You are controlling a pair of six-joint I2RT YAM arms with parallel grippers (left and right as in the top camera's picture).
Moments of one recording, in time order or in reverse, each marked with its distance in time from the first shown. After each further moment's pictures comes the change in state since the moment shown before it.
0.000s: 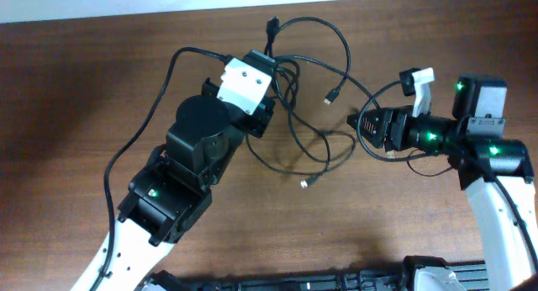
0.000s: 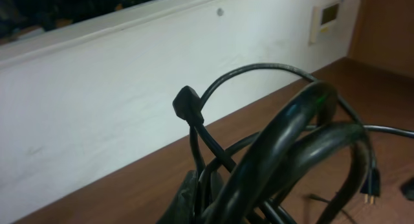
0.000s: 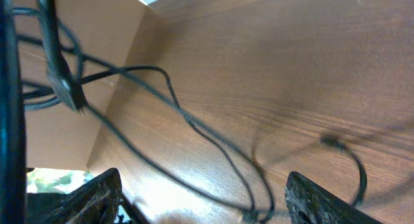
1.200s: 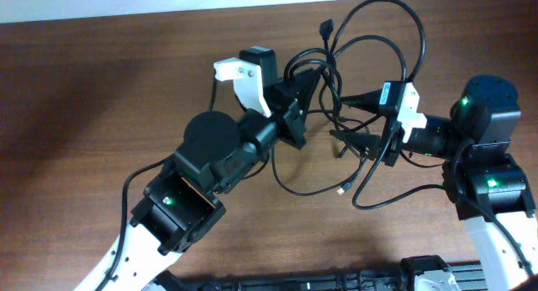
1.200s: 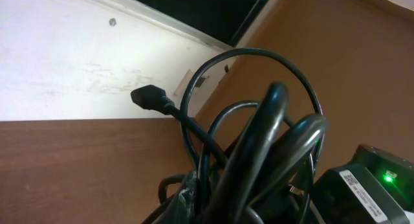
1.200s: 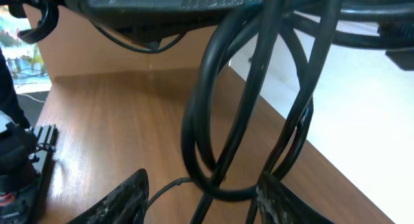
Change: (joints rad) left arm -0.125 0.006 -0.001 0.204 0.225 -0.703; right arm 0.155 -0.145 -0.001 0.375 -0.213 -0.558
